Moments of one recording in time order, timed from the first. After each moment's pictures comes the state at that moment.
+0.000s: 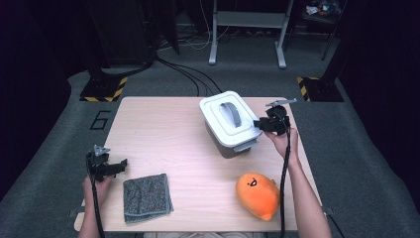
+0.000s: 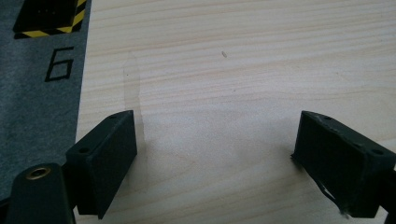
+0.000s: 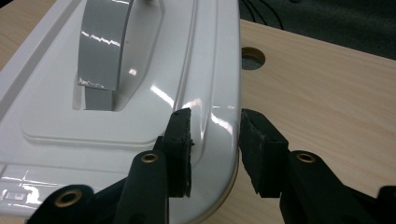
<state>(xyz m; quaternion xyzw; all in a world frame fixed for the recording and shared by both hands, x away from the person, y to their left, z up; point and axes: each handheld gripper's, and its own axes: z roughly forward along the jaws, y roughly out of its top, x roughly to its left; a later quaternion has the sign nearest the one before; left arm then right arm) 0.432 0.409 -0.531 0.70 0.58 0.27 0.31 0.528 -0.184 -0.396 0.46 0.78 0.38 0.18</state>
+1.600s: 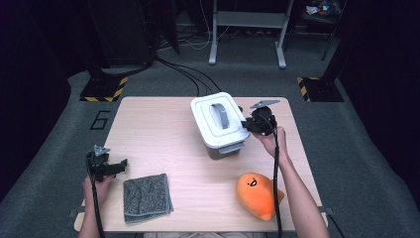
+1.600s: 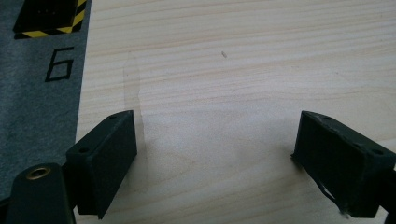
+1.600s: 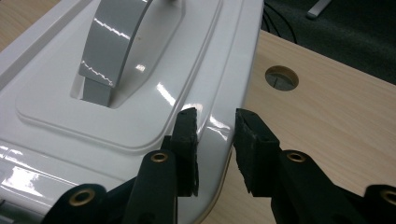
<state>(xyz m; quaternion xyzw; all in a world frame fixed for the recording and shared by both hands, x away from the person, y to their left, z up) 0.432 0.409 -0.531 0.70 0.58 0.27 0.31 0.525 -0.140 -0.395 0.41 0.81 0.37 0.19</state>
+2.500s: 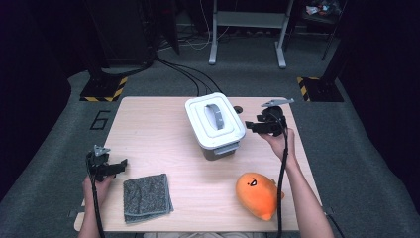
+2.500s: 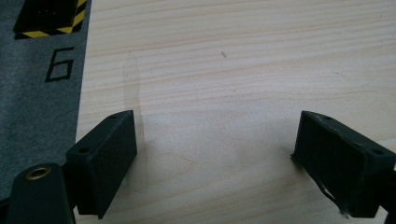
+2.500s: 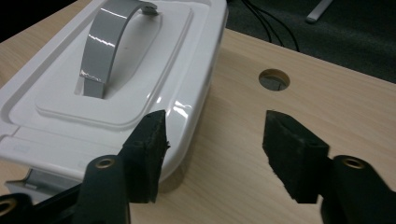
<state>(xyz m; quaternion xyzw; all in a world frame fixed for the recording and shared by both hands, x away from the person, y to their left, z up) 0.432 0.409 -0.531 0.70 0.58 0.27 0.31 0.508 -0.170 -0.379 0.43 0.79 0.41 0.18</state>
